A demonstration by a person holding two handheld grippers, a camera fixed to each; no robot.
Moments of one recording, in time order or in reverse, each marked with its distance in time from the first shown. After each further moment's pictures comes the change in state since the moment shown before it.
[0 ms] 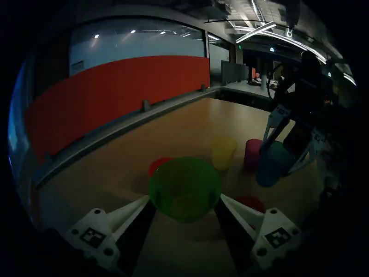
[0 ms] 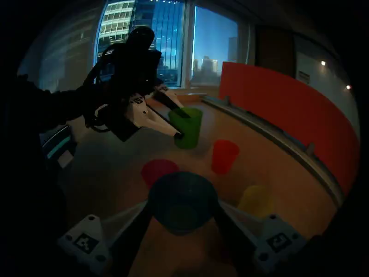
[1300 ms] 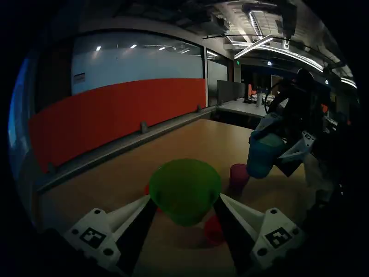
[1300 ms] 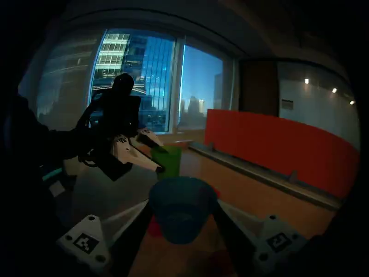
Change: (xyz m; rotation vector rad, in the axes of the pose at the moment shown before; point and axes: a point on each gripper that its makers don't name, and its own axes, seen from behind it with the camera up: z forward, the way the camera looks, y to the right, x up) left arm 0.054 0.023 -0.045 -0.015 0.126 -0.014; right arm 0.085 0.004 -0.052 -0.096 0.334 0.013
